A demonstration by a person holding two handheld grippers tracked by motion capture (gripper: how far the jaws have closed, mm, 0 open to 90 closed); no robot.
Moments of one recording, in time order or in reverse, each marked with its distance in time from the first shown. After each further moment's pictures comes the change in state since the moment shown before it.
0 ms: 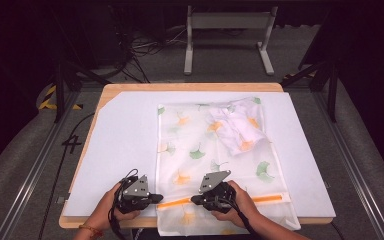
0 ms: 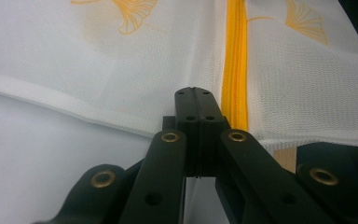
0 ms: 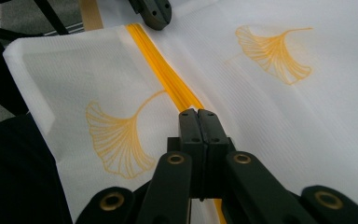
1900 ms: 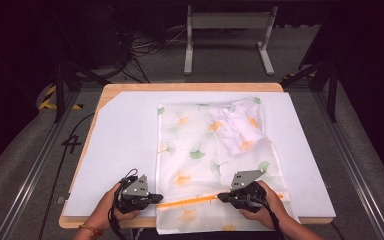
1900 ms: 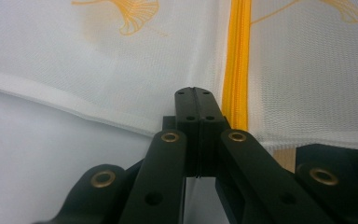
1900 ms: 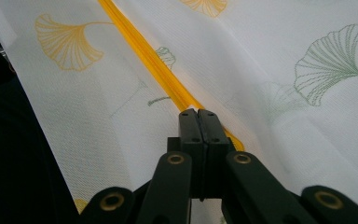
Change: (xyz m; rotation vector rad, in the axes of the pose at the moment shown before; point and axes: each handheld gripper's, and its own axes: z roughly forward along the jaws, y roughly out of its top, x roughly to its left) left arm 0.001 -0.001 0.000 -0.010 -0.010 -0.014; right arm -0.022 -0.048 -0.050 -0.012 -0.060 0.067
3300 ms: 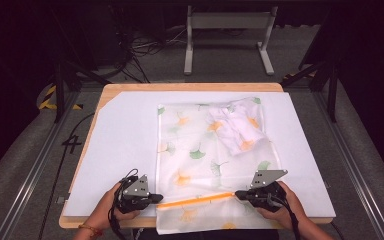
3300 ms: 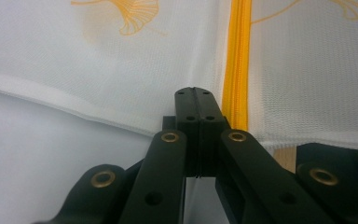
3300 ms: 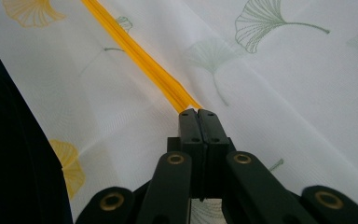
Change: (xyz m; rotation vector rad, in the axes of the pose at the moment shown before) left arm 0.000 0.001 0.000 0.007 0.005 0.015; right arm -0.019 -0.031 -0.032 -0.008 -0.061 0.041
